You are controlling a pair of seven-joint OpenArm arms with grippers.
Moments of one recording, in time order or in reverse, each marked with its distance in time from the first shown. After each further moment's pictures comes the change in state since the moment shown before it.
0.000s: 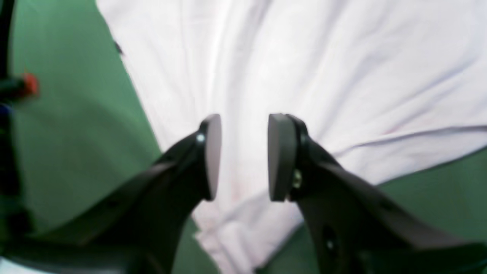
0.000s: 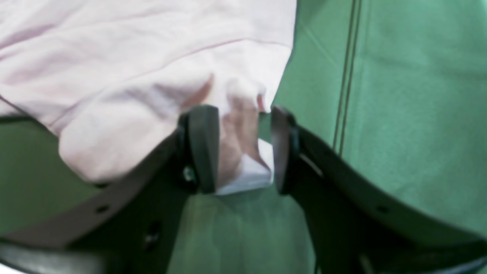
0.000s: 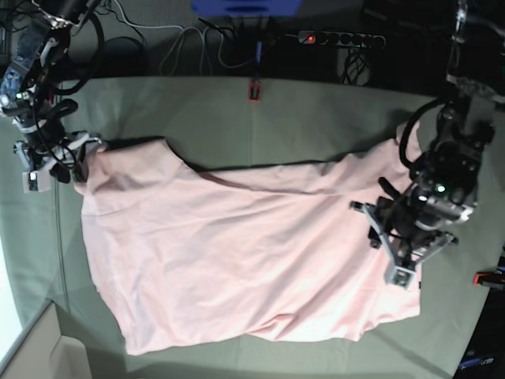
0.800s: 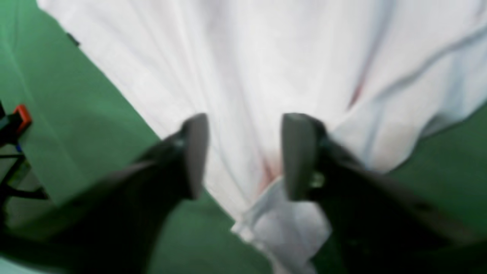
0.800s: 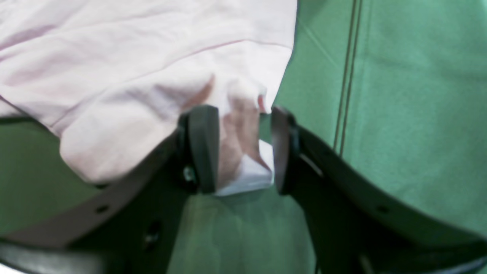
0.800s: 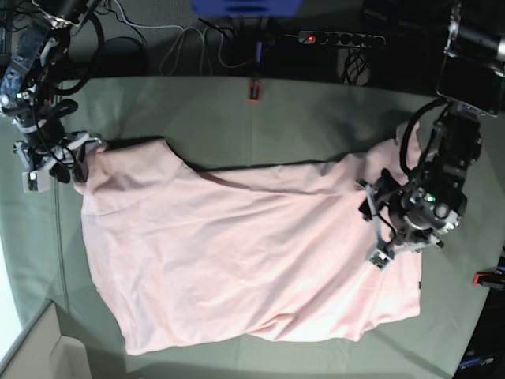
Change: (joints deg) left arm -3.6 3.0 -0.6 -14.3 6.7 -20.1 -0.1; right arm 0.0 0.0 0.0 0.0 0.0 0.0 0.0
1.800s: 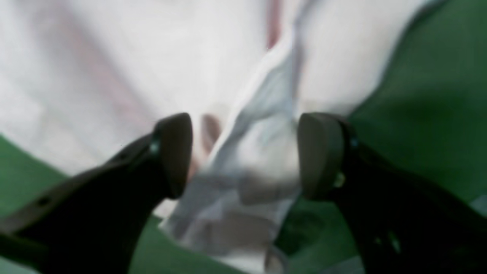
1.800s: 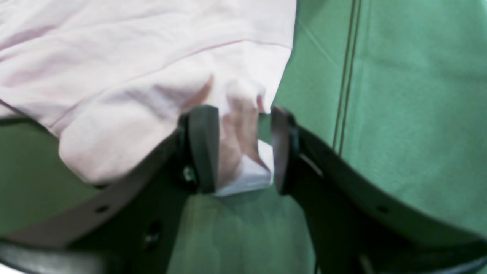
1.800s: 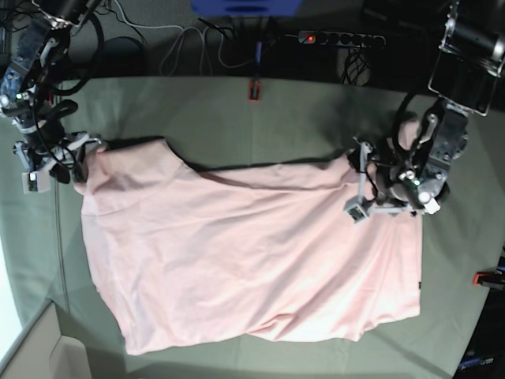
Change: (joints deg) left arm 0.1 0.1 6.6 -11.2 -1.4 -14.7 0.0; right arm 0.2 0.0 0.0 0.0 0.0 0.0 0.0
